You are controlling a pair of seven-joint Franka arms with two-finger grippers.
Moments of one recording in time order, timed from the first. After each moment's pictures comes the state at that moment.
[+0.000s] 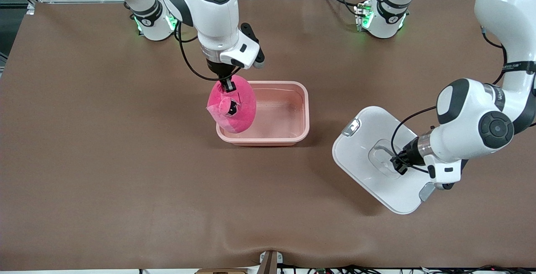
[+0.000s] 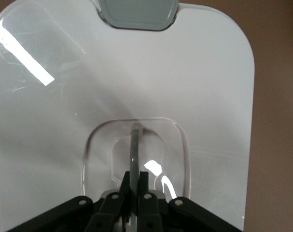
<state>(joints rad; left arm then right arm) 0.30 0.62 -0.62 -1.47 0.22 1.99 -1.19 0.72 0.27 0.01 -1.50 -0.10 1.72 -1.22</state>
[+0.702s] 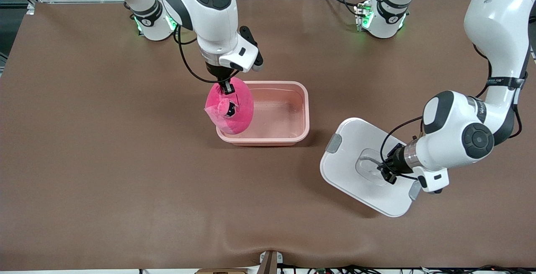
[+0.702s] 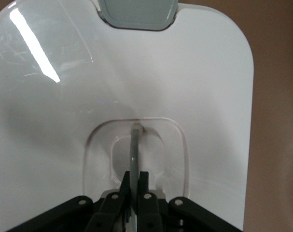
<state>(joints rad) 0.27 0.68 -0.62 -1.40 0.21 2.02 -1.42 0.72 0.28 0.00 -1.51 -0.10 1.73 -1.22</state>
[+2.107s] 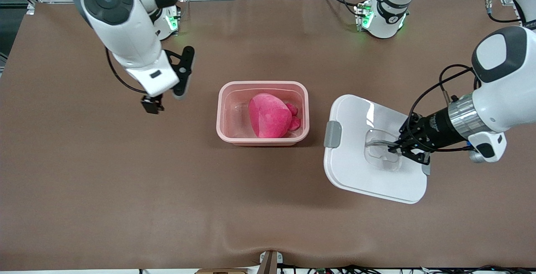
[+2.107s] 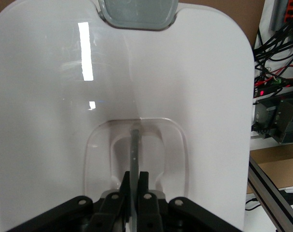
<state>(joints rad) 0.30 0.42 -0.64 -1.38 -0.15 1.91 -1.68 0.48 0.17 -0.02 -1.48 -0.10 1.53 -0.82</state>
